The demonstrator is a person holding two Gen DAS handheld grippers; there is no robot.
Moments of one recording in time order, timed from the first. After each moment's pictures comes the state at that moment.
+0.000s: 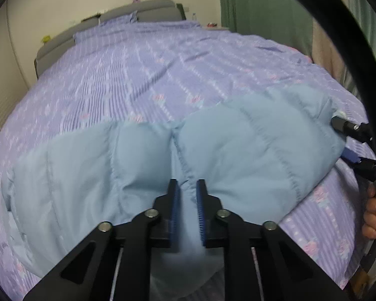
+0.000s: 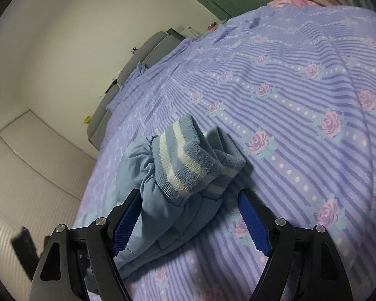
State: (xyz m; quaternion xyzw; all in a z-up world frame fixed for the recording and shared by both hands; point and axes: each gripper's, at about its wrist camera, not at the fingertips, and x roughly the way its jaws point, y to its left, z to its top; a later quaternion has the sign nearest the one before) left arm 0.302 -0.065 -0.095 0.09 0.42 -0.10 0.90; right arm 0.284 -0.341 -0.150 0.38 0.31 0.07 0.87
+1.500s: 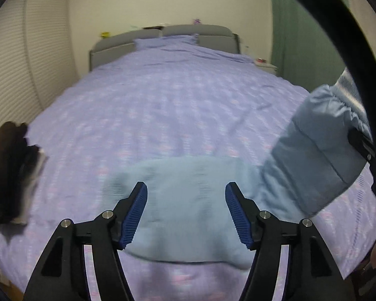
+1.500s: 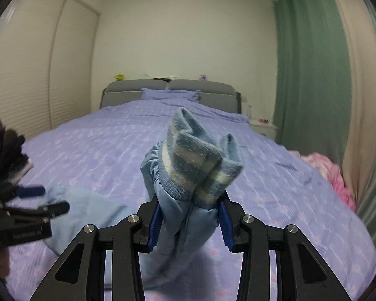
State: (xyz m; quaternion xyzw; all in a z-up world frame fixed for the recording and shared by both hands) left arm 0.236 0.073 0.003 0.01 0.34 0.02 0.94; right arm 0.231 -0.126 0.026 -0.07 0.18 0.07 0.98
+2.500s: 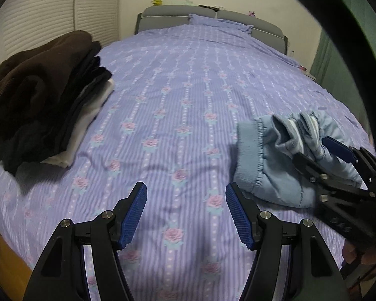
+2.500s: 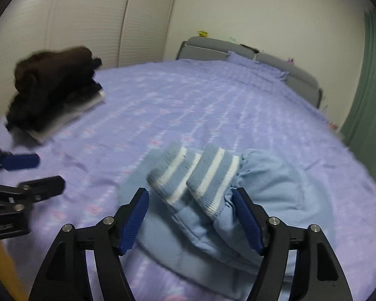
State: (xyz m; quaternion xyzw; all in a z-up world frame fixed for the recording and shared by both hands) left arm 0.172 0.257 -0.055 -0.09 0.39 0.09 0.91; right arm 0.236 0.075 -0.044 -0.14 0.28 0.25 0.92
